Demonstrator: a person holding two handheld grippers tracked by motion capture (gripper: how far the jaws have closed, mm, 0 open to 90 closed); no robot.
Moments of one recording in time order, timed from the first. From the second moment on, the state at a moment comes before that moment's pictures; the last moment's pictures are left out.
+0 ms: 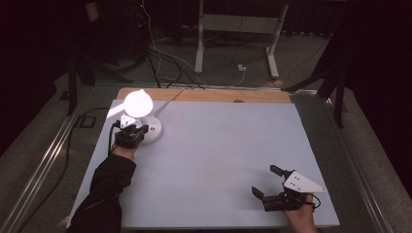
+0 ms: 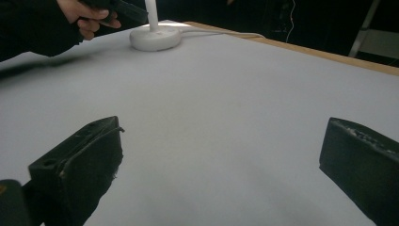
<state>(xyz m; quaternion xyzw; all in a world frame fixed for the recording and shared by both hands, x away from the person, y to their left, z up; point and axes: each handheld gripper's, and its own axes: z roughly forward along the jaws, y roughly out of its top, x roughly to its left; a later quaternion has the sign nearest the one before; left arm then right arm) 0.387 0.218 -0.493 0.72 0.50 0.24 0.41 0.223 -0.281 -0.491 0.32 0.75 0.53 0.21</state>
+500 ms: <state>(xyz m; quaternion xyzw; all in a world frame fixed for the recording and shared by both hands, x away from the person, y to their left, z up) 0.389 0.217 -0.504 0.72 0.51 0.23 0.40 0.223 -0.281 -0.491 0.32 0.75 0.53 0.21</state>
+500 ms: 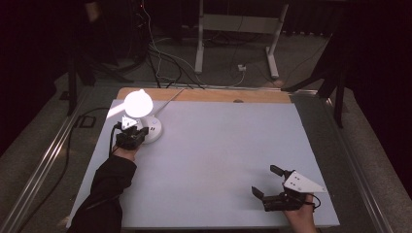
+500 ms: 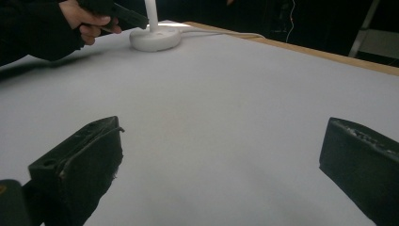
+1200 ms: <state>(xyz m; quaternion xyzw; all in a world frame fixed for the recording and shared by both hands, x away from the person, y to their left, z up) 0.391 0.216 -0.510 0.74 0.51 0.23 0.38 0.224 -0.281 -0.491 0.33 0.75 0.53 0.21</state>
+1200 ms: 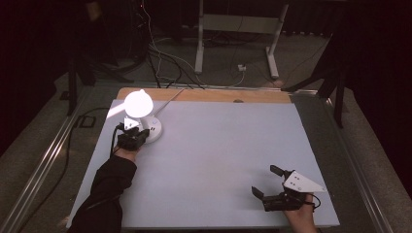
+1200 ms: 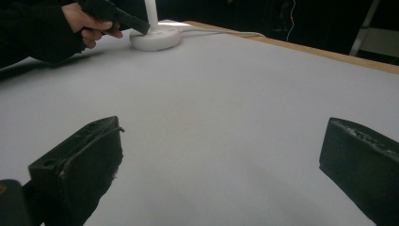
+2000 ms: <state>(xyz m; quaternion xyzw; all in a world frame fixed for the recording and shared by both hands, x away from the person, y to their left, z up) 0.378 0.216 -0.484 0.72 0.51 0.22 0.41 0.224 -0.283 -0.491 0.33 0.75 0.53 0.21</state>
